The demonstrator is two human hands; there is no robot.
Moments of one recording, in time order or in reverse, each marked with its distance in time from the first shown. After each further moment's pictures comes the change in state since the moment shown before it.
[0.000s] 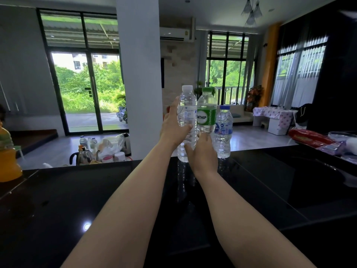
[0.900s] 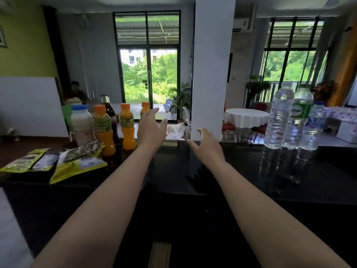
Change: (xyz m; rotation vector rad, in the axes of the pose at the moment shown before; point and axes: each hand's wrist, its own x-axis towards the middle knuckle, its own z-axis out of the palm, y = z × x) left_hand -0.147 -0.074 -0.334 0.413 0.357 -0.161; right_hand -0.143 -0.220 0.080 0.135 -0.336 -0.234
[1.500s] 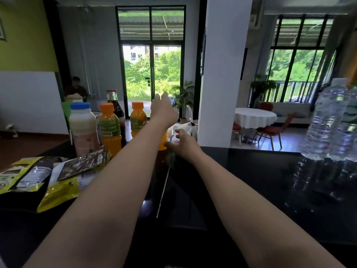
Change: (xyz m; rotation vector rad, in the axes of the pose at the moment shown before) left_hand 0.113 -0.041 0.019 0.141 -0.271 -0.096; right_hand 0.086 -0.064 0.121 0.154 -0.335 0.009
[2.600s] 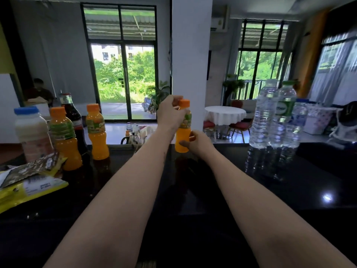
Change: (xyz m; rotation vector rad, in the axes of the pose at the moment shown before) left_hand -0.052 0.102 0.075 -0.715 0.044 0.123; right_hand -0.067 0.080 -0.117 0.048 0.164 0.206
